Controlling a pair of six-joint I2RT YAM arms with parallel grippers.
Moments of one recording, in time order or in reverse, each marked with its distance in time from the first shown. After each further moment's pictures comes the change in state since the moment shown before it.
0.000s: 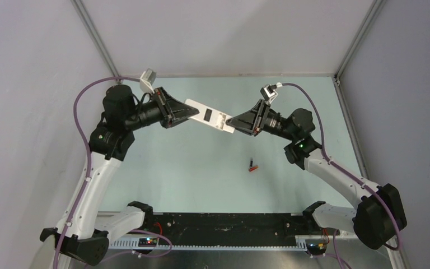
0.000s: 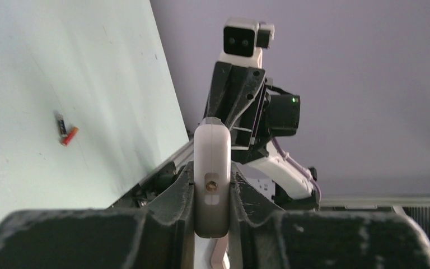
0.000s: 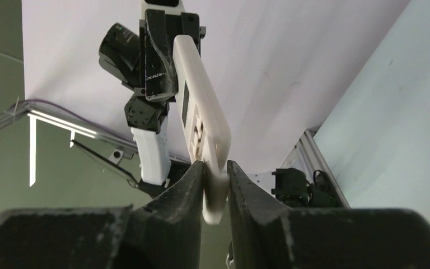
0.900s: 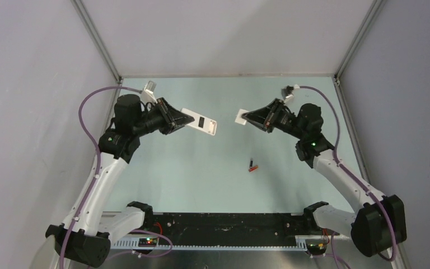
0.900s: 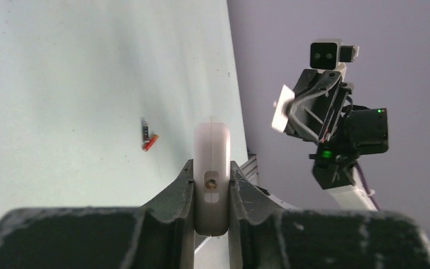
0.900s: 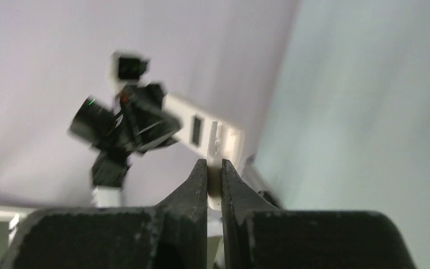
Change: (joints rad) left arm 0.050 -0.014 -0.178 0.011 -0.149 0.145; right arm -0.160 -0.039 -0.017 -0.237 0.049 -0.103
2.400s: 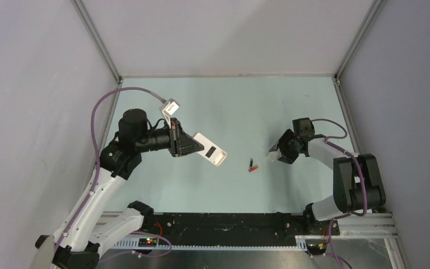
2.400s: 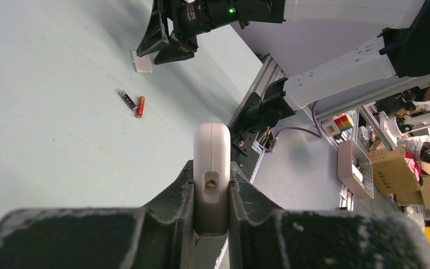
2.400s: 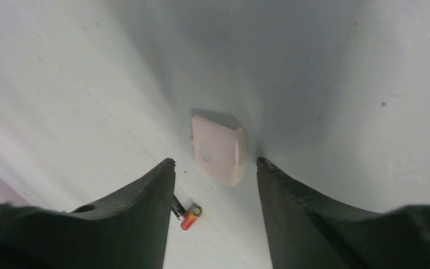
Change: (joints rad) left arm -0.175 -0.138 -0.099 -0.019 0.223 0.472; right arm -0.256 0.340 -0.076 -0.724 0.471 -0.397
